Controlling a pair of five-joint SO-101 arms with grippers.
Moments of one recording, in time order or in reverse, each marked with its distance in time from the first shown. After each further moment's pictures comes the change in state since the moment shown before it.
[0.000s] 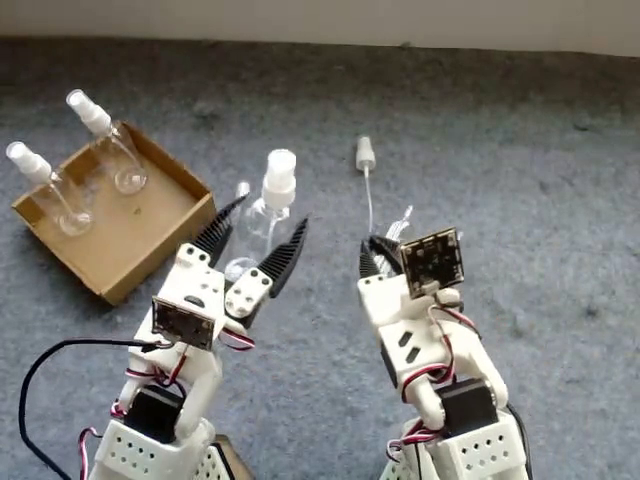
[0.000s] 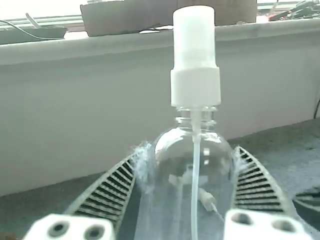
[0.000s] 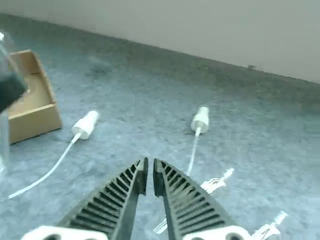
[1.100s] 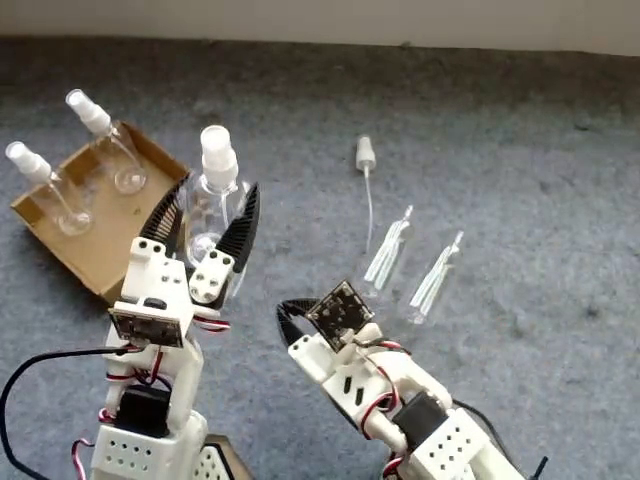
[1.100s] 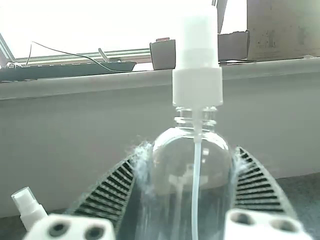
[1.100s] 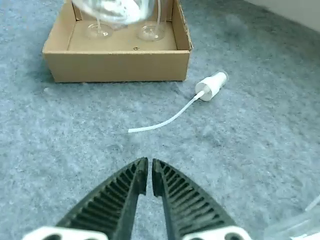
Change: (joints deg) left arm -9.8 -0.1 -0.6 -7.4 0.0; right arm -23.1 0.1 19.4 -16.9 0.0
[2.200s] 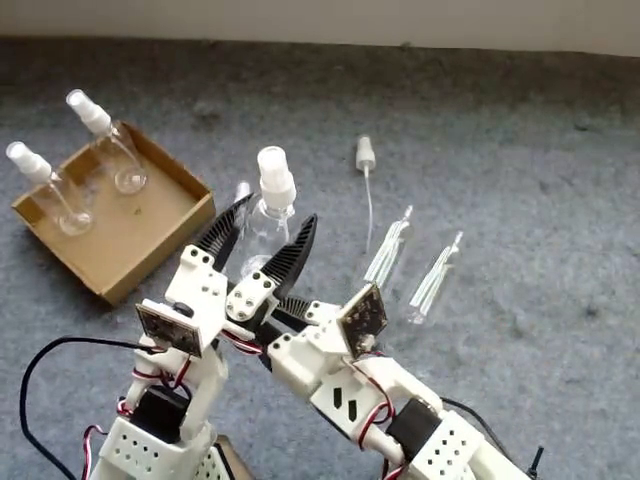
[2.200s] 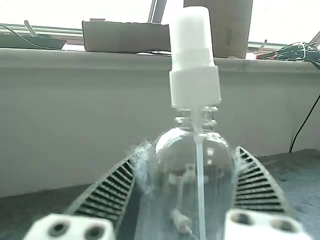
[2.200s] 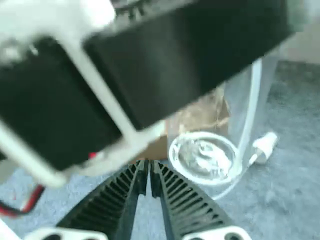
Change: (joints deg) left arm 13.6 0.0 3.3 -0.2 6.7; right arm -6.7 -0.1 0.4 -18.6 -16.8
